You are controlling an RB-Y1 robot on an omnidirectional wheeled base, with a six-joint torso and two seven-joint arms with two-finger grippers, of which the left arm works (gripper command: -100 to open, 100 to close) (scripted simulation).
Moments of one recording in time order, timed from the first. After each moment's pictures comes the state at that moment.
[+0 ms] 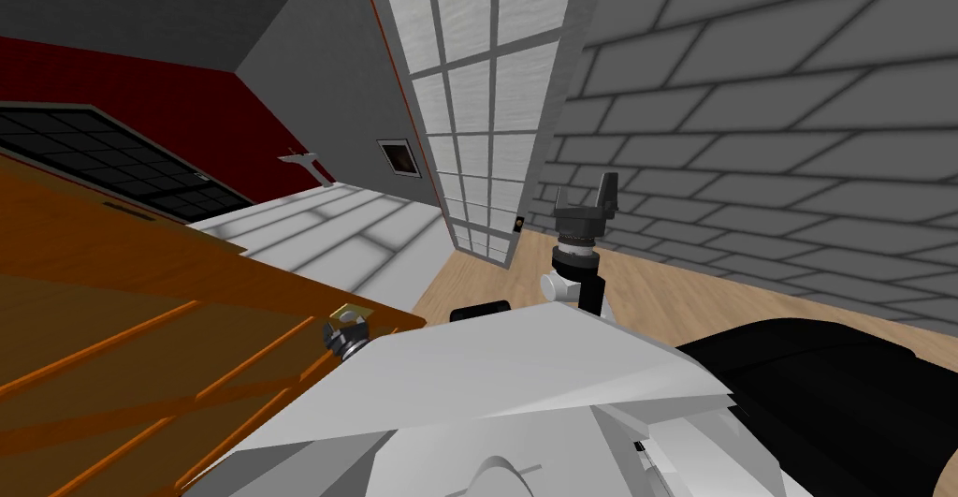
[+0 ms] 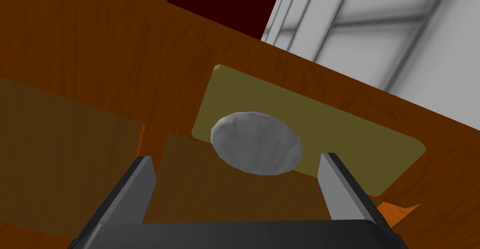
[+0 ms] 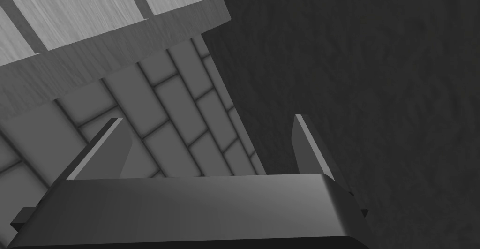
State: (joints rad) arm 0.20 0.13 0.57 -0.80 0.29 -0.85 0.42
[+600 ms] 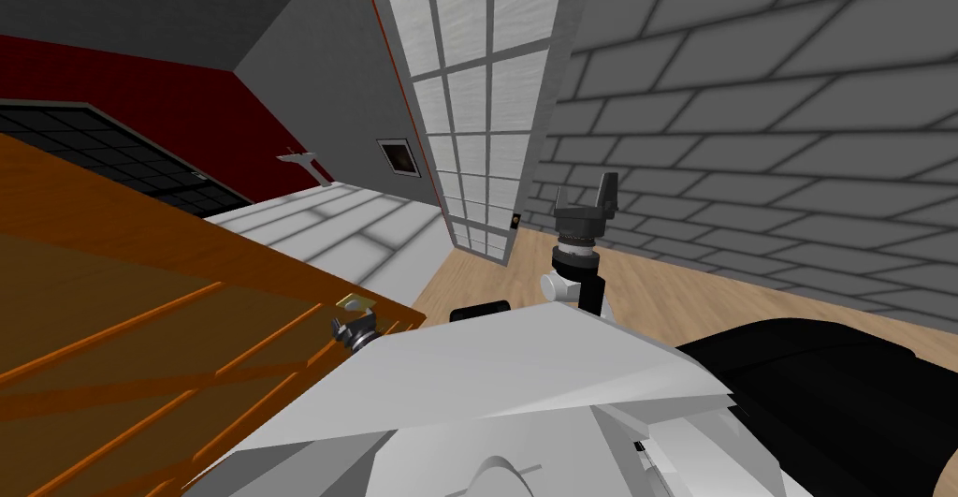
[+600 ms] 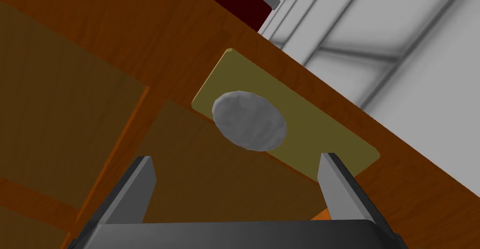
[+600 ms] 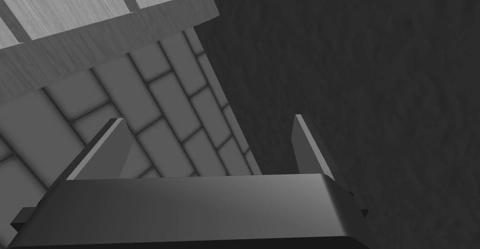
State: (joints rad) arm 0.16 0.13 0.53 -0.77 0.34 -0.86 0.58
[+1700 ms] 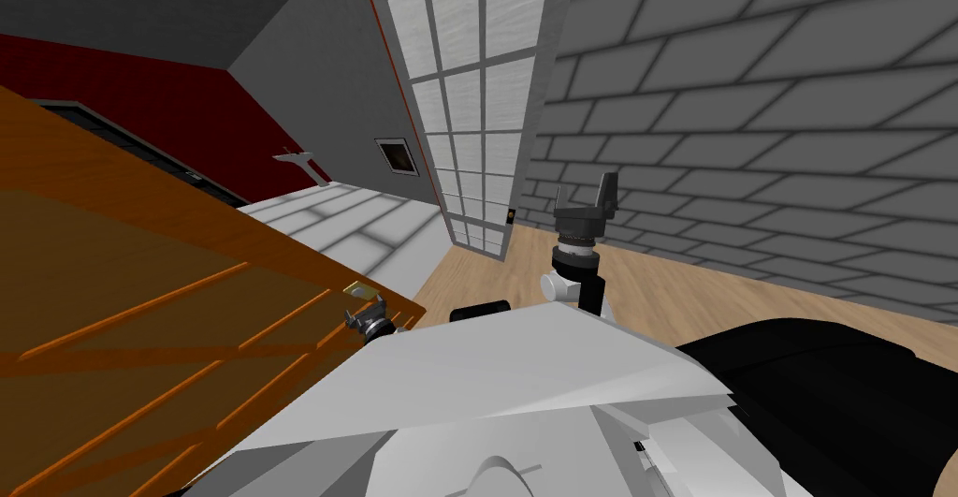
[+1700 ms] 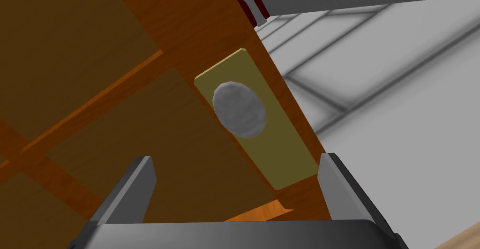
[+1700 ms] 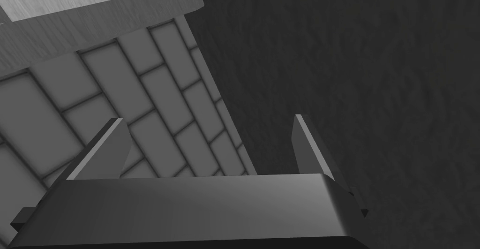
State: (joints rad) arm 0.11 0.10 0.45 -0.78 0.45 -0.85 0.85
